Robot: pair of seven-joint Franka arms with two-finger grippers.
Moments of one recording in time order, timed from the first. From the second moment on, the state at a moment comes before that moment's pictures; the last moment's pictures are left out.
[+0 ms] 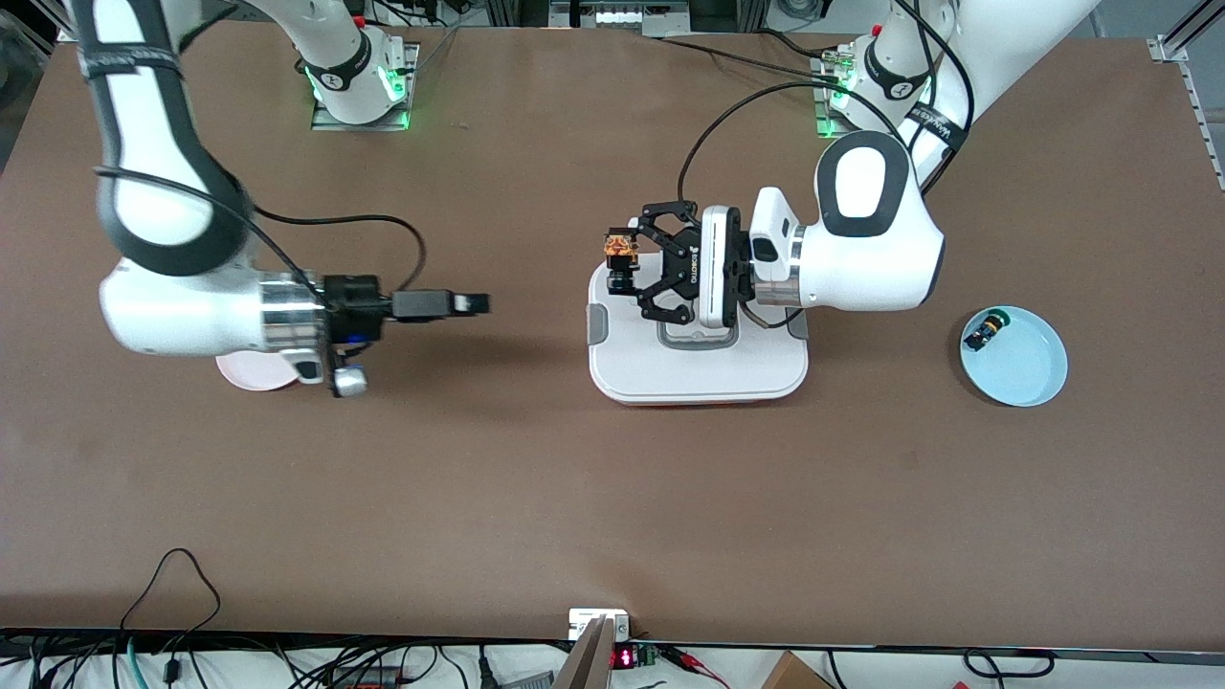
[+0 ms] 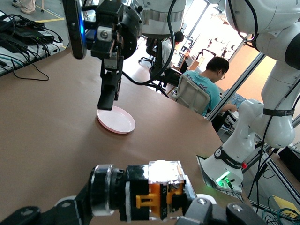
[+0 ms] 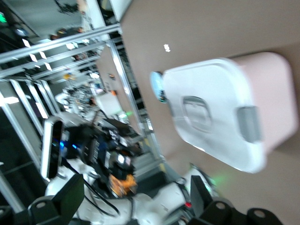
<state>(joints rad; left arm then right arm) 0.21 0.50 -0.83 -1.72 -1.06 2.21 1.36 0.27 0.44 0.00 -1.63 1.39 1.83 -0.09</state>
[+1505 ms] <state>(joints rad) 0.22 0.50 -0.82 -1.72 -1.06 2.21 1.37 0.55 0.34 0.01 -2.01 2.28 1.94 -0.57</state>
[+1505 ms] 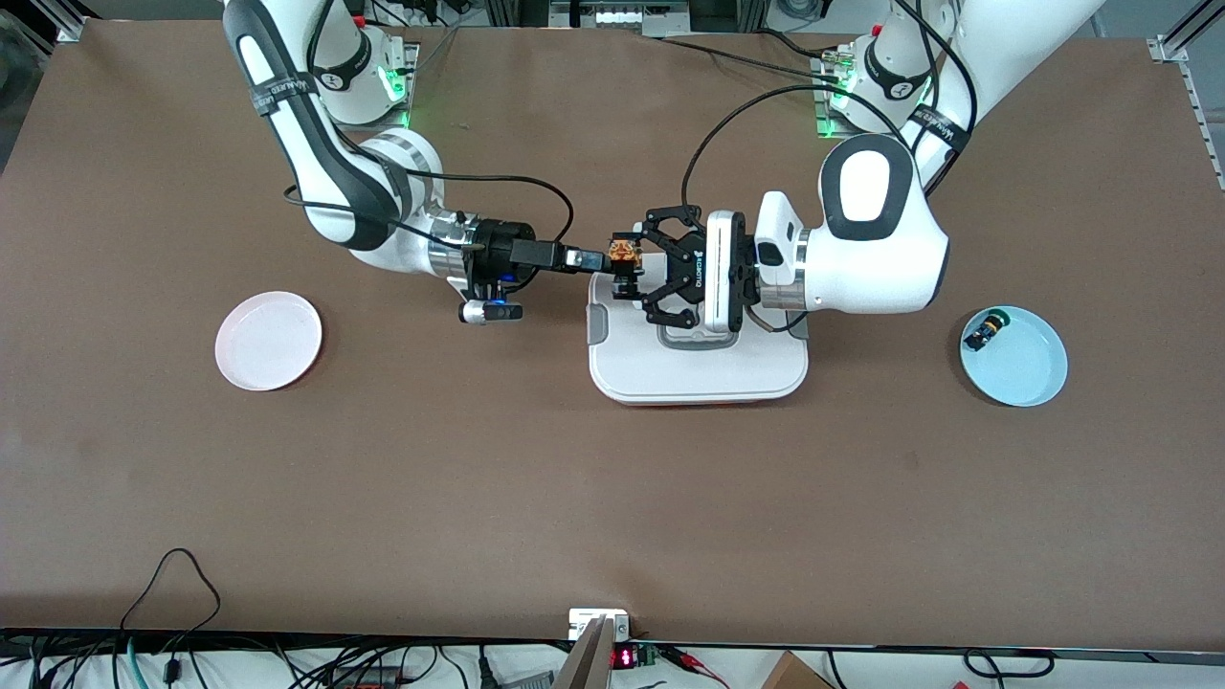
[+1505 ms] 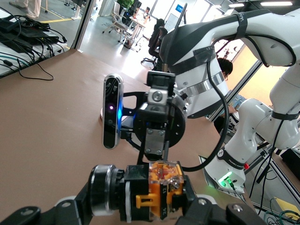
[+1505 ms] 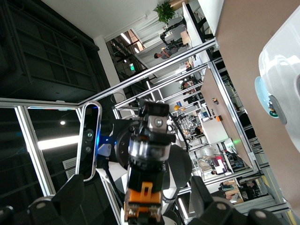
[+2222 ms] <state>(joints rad) 0.24 0.50 -0.83 -1.75 -1.06 2.21 1.41 0.59 0.37 0.01 -2.01 2.40 1.95 -0.63</state>
